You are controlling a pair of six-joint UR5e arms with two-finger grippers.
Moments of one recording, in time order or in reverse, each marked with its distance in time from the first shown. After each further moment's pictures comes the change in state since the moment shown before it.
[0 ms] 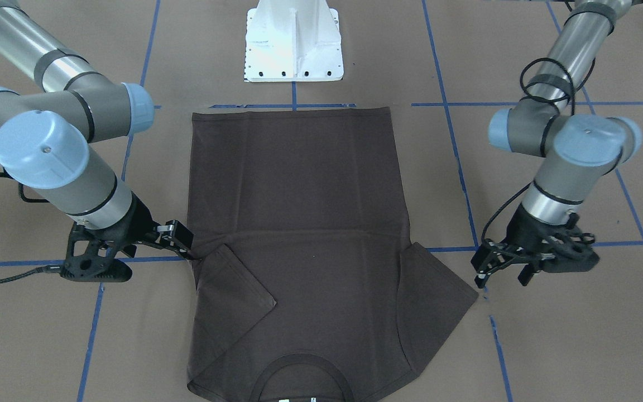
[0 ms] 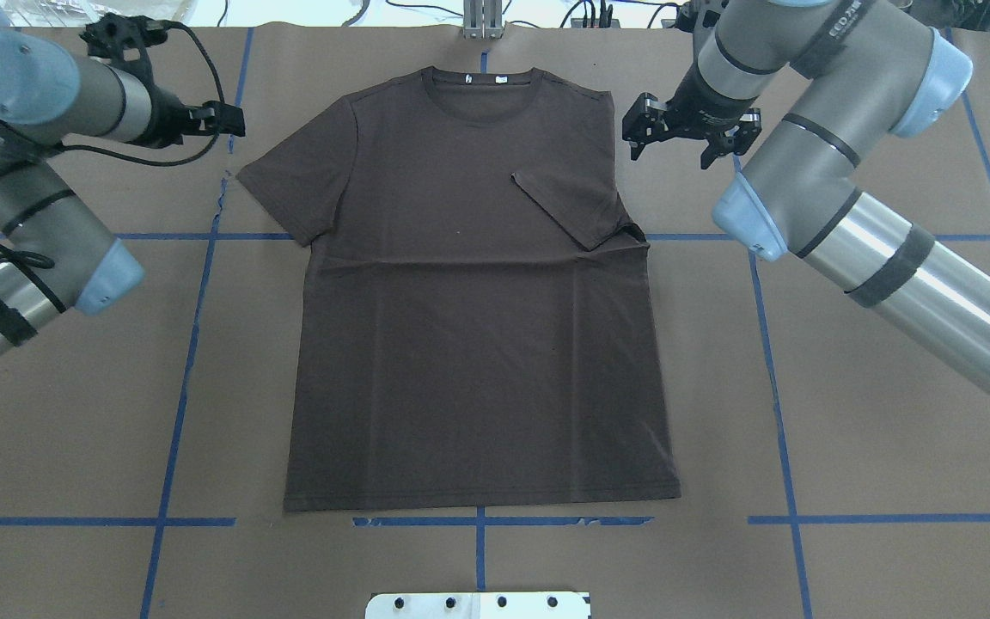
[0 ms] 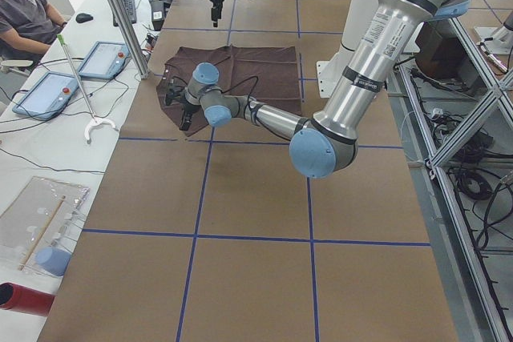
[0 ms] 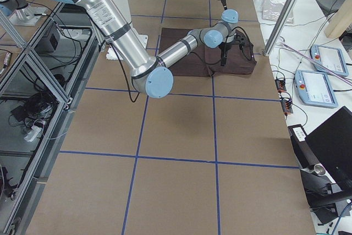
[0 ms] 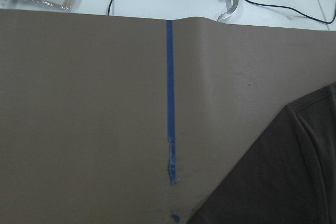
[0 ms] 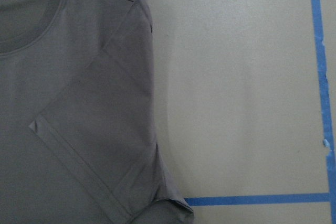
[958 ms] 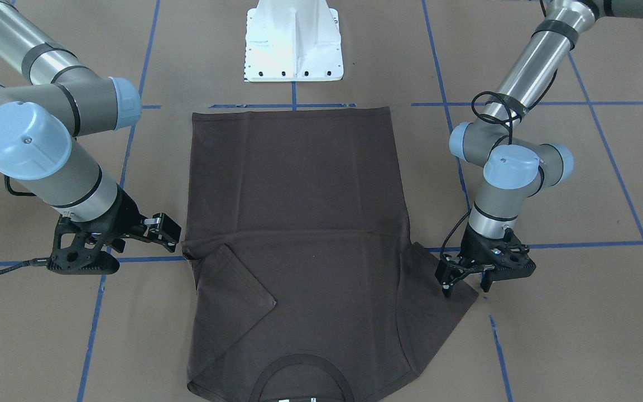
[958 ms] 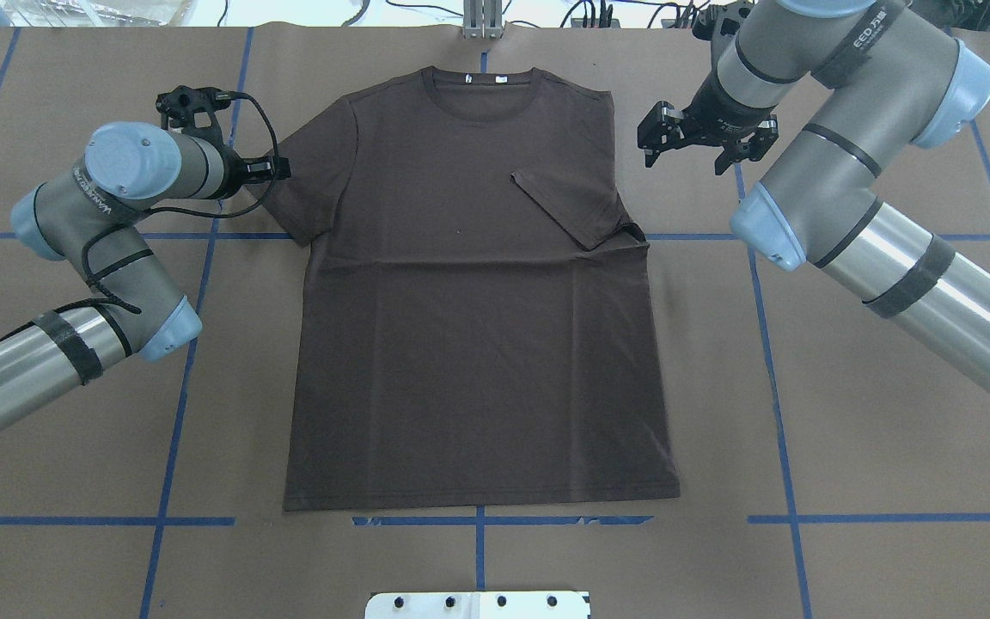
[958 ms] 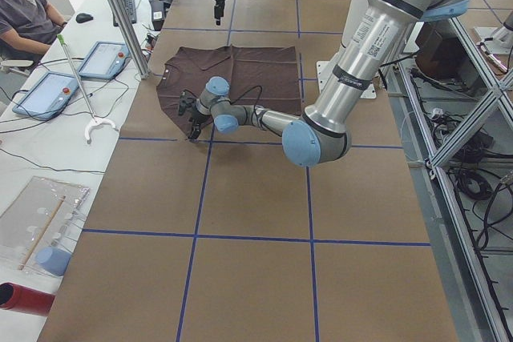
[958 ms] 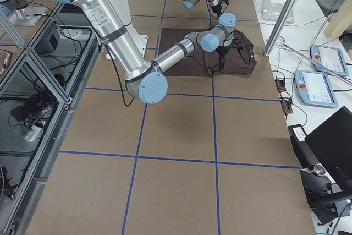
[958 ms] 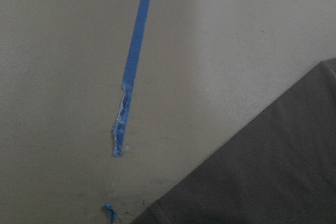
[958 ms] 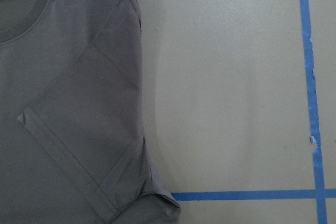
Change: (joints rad) left arm 0.094 -0.041 0.131 -0.048 0.120 -0.047; right arm -0.001 -0.018 0.017 0.004 -0.004 -0.006
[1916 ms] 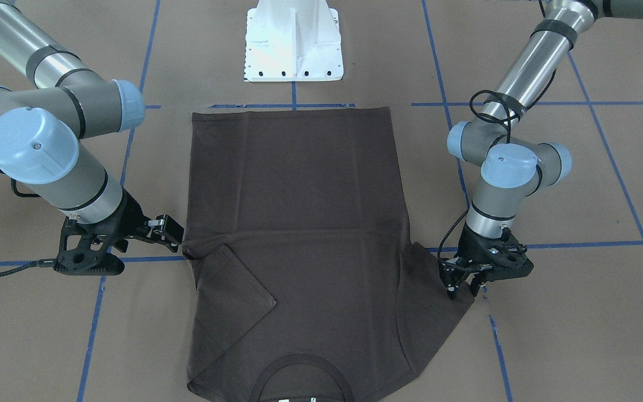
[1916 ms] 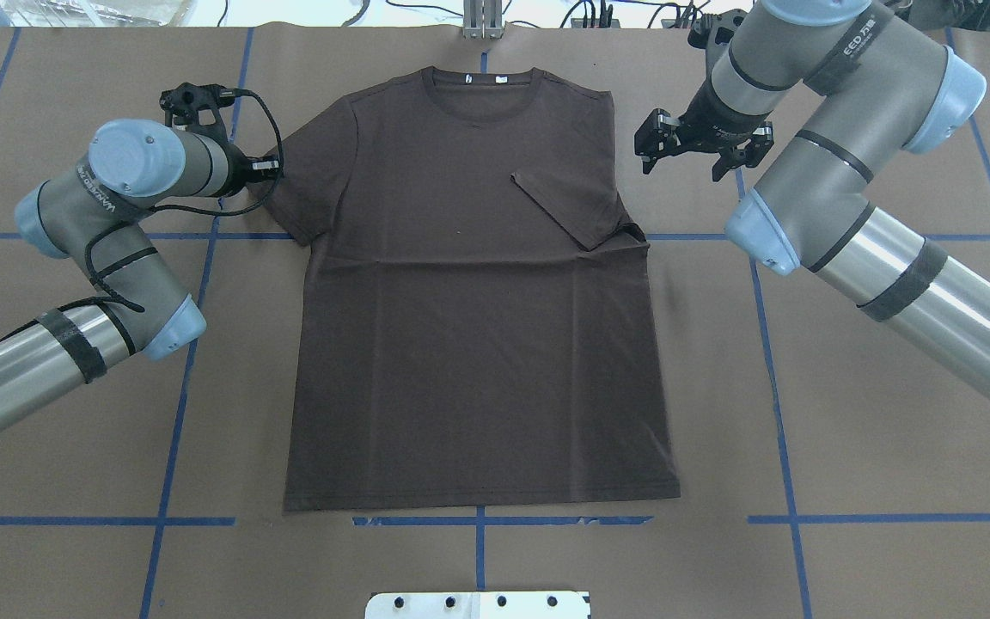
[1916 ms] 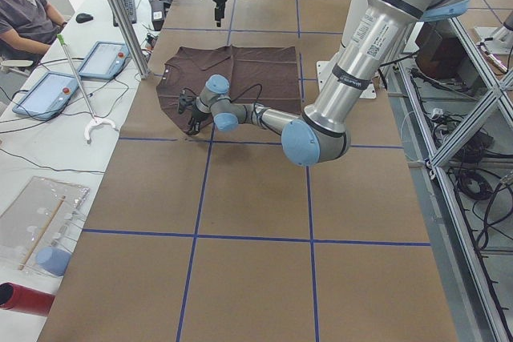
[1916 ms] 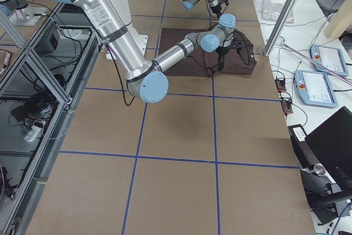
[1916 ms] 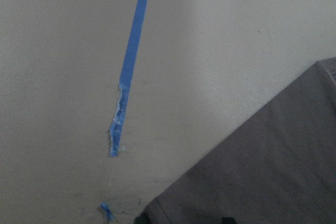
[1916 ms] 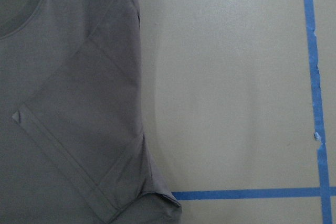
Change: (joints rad) left arm 0.001 -0.009 -0.009 0.008 0.000 -0.005; right arm -0.011 0.002 -0.017 0.001 -0.002 0.002
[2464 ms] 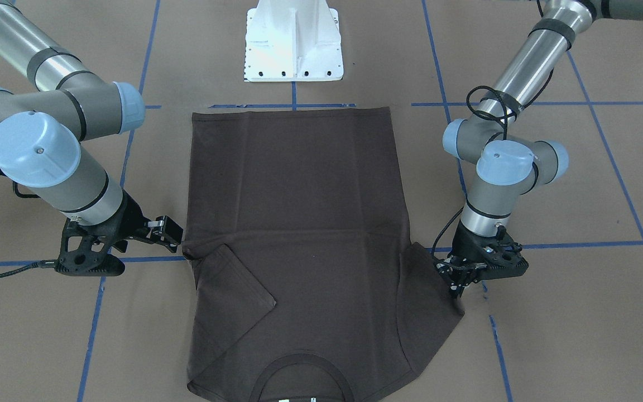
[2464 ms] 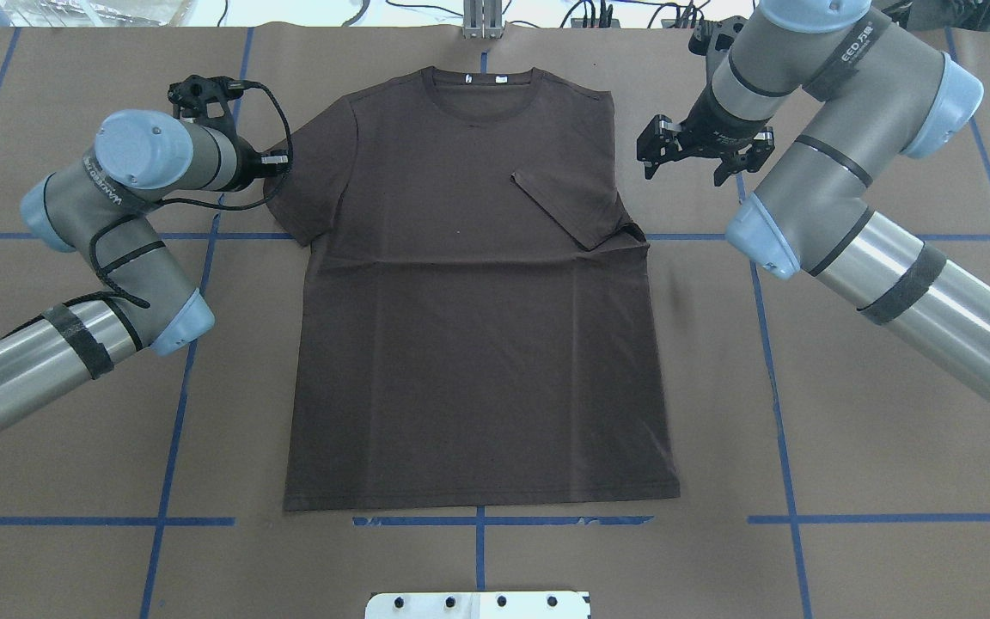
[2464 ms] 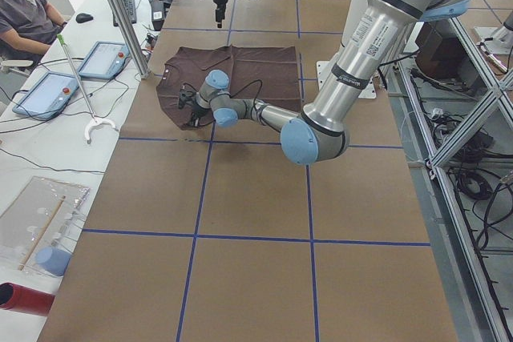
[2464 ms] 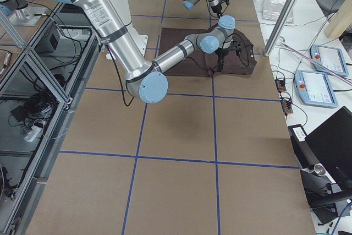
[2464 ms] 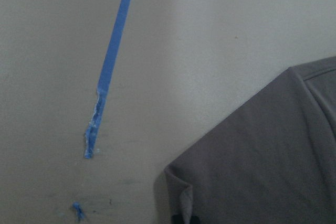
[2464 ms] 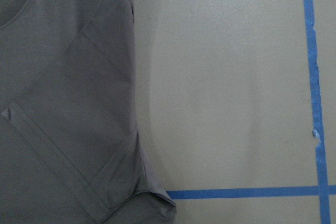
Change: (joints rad) left arm 0.000 -0.017 -0.040 0.041 -0.010 -0.006; right arm -0.003 -0.008 -0.005 0.002 -0.001 -0.005
